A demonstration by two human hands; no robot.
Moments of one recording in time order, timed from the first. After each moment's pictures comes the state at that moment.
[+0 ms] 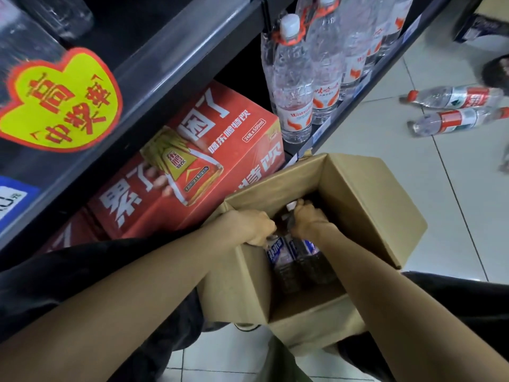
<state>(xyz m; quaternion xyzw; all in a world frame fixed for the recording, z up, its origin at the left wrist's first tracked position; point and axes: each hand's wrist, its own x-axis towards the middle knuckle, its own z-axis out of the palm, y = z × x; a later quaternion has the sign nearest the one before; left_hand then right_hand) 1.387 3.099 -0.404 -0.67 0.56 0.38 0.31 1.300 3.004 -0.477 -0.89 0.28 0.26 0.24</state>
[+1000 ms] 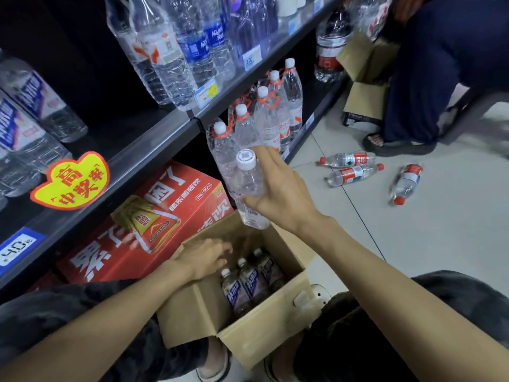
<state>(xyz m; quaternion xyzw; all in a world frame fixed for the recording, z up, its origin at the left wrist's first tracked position) 1.362 3.120 -0.342 -0.78 0.58 0.21 0.13 1.207 2.961 -0.225 -0.91 0.20 -0.25 0.28</state>
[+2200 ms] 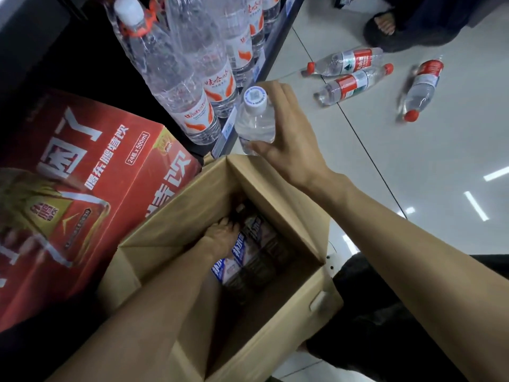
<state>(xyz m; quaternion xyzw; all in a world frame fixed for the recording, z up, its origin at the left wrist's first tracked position) 1.365 3.053 -0.552 -0.65 0.62 0.28 0.33 1.253 2.881 -0.377 -0.84 0.27 -0.30 0.36</state>
